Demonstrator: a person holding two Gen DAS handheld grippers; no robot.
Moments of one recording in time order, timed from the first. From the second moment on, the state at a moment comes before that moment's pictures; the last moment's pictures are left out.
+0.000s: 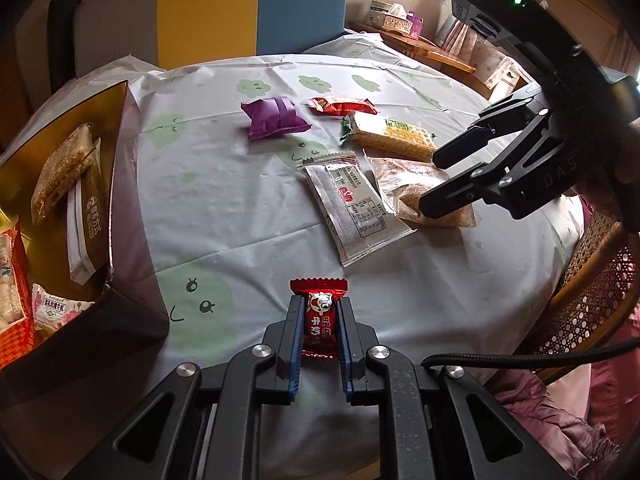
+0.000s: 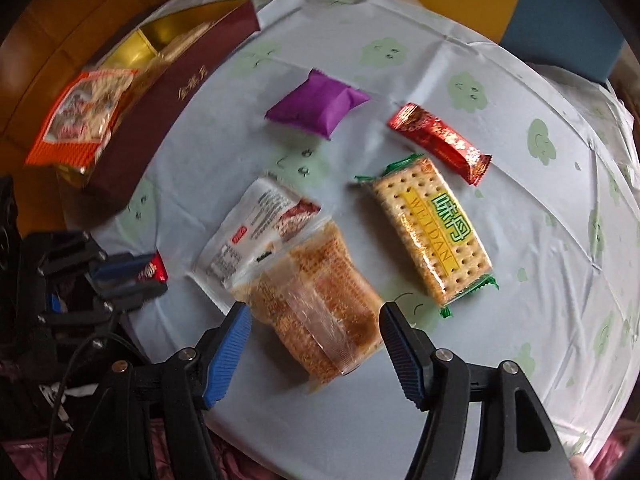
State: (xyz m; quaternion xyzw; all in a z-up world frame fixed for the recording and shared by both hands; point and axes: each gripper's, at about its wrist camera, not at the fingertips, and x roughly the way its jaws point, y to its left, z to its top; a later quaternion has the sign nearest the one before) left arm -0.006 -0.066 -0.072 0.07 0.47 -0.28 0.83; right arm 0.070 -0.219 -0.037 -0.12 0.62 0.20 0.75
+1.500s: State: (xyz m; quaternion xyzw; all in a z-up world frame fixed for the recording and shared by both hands) left arm -0.015 -0.051 -0.031 0.06 0.43 -0.29 0.85; right arm 0.072 -0.221 -0.080 -0.12 0.61 0.20 0.76
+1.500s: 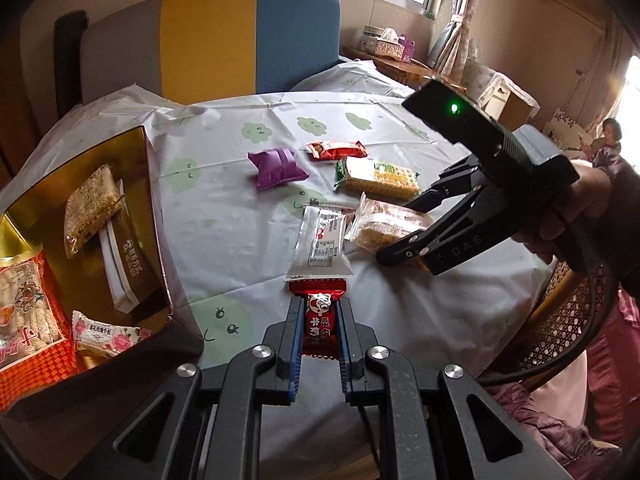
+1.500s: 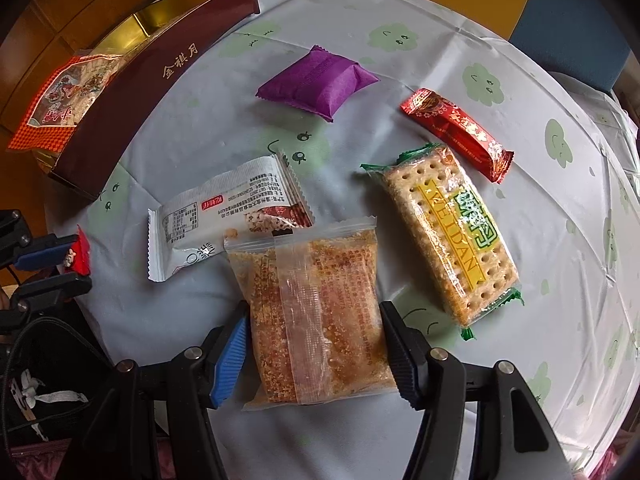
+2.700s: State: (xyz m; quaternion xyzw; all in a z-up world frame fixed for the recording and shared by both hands) left arm 0.089 0.092 -0.041 -0.16 0.46 -0.05 0.87; right arm 0.070 -0.217 -0.078 -0.14 0.60 0.20 0.76
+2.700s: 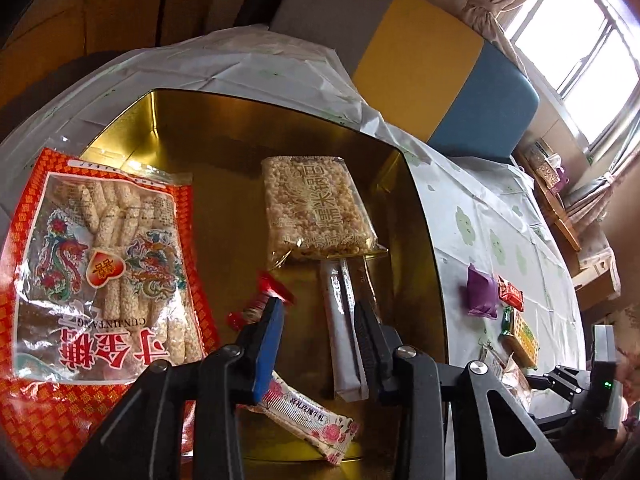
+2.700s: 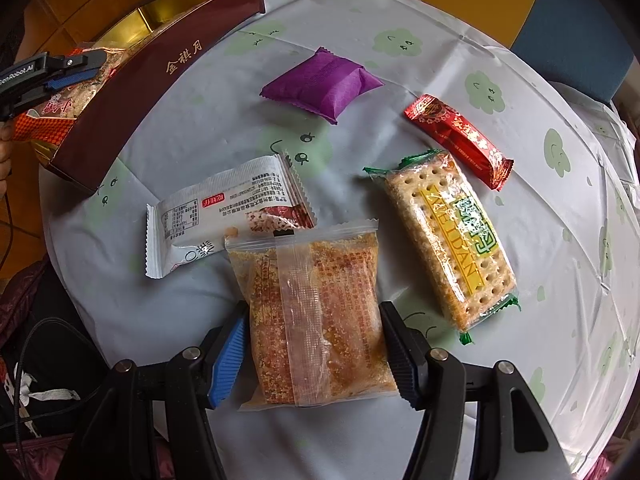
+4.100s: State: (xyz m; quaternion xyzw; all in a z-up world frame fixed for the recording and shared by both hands) left arm 0.021 0.085 -0.023 -0.04 0.44 0.02 0.90; right arm 0.060 -0.218 -0.041 -0.09 0.58 0.11 0.80
